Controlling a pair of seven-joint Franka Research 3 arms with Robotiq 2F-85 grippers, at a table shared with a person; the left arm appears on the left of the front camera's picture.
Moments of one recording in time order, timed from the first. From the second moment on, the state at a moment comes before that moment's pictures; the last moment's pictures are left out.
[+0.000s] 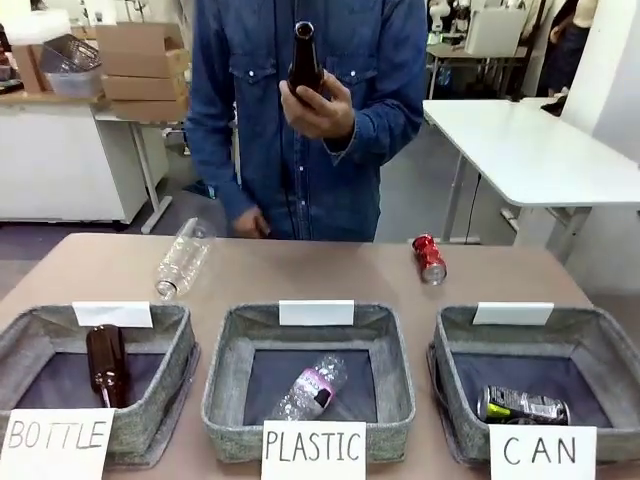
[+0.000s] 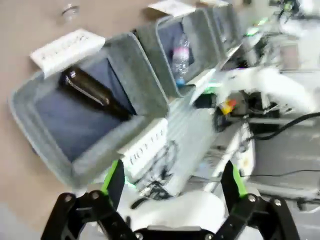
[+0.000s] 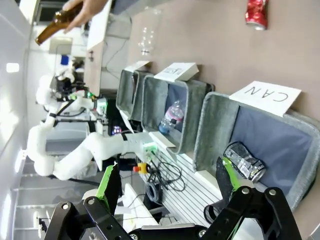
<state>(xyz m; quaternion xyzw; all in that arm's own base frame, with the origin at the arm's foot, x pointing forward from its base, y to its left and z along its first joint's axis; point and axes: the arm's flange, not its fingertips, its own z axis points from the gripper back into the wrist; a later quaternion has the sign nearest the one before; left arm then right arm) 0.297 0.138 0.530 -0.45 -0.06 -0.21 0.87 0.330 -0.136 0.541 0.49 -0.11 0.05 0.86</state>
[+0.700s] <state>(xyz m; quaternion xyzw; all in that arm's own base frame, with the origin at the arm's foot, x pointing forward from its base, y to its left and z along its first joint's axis) 0.300 0.130 0.531 -0.45 -0.05 -0.20 0.87 0.342 -0.125 0.546 0.49 -0.09 0.06 0.87</state>
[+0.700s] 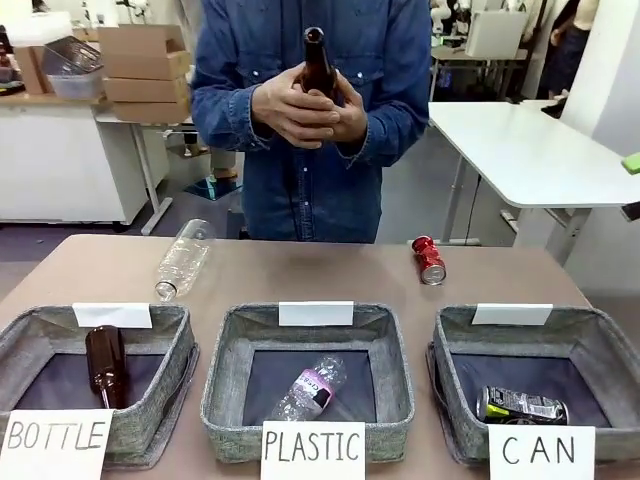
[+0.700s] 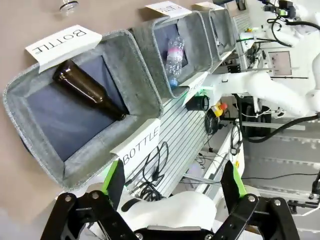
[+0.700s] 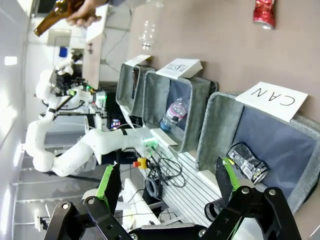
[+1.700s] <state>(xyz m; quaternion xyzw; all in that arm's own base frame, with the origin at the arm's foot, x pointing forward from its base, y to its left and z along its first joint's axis) 0.299 0.135 0.530 -0.45 -0.05 -0.20 0.87 0.397 -0.055 0.553 0.38 -0.15 0.08 0.91</state>
